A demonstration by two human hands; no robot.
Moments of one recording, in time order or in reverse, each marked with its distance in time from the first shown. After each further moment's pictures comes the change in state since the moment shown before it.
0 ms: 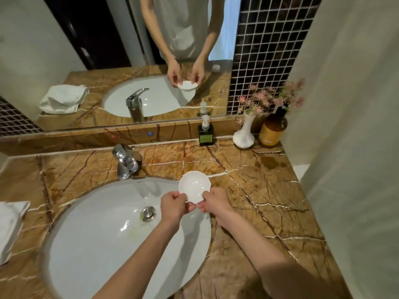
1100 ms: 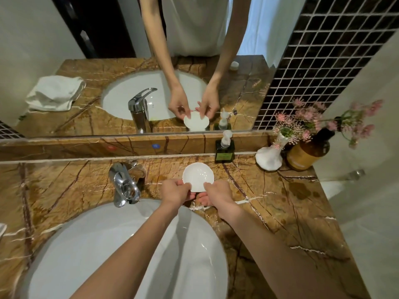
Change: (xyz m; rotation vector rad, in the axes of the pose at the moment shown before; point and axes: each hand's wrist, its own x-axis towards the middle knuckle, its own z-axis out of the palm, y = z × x) left_hand 0.132 0.060 0.009 0.078 0.027 -0.053; right_hand 0.119 -0.063 0.049 -0.011 0.039 0.079
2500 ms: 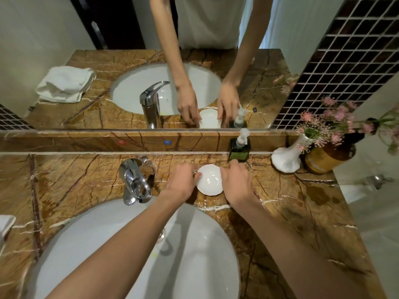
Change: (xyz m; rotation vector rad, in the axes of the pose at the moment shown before) left_hand 0.035 0.017 -0.014 0.863 -0.057 0.610; right_hand 0.009 -0.021 -0.008 -0.800 0.353 -0.514
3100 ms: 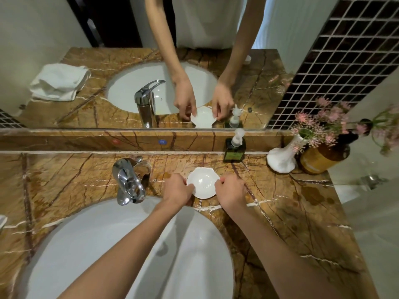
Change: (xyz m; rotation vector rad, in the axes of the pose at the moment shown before) left_hand -0.017 -0.003 0.015 -0.295 -0.068 -0.361; right_hand -0.009 0.005 0.011 0.029 -0.106 0.178
